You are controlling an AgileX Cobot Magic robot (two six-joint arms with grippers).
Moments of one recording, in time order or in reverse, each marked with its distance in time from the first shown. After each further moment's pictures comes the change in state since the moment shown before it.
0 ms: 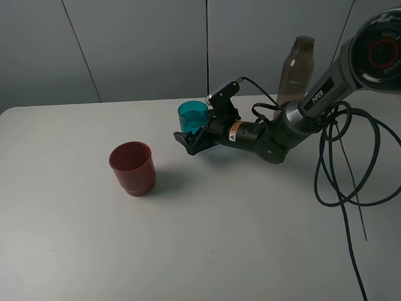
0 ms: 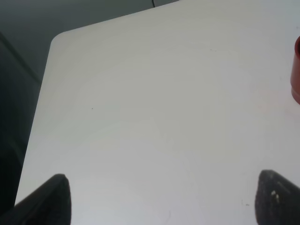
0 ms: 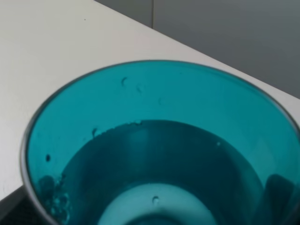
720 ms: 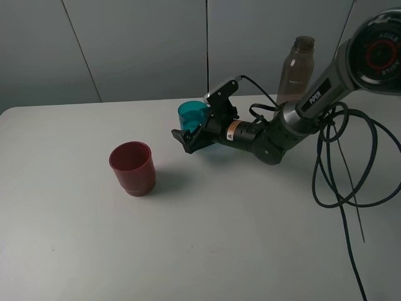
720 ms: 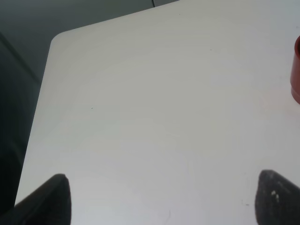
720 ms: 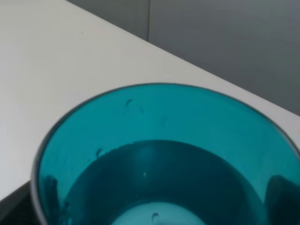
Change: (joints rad) left arm 0.000 0.000 0.000 0.000 0.000 0.000; right arm 0.016 0.000 -0.002 0.054 -0.024 -0.040
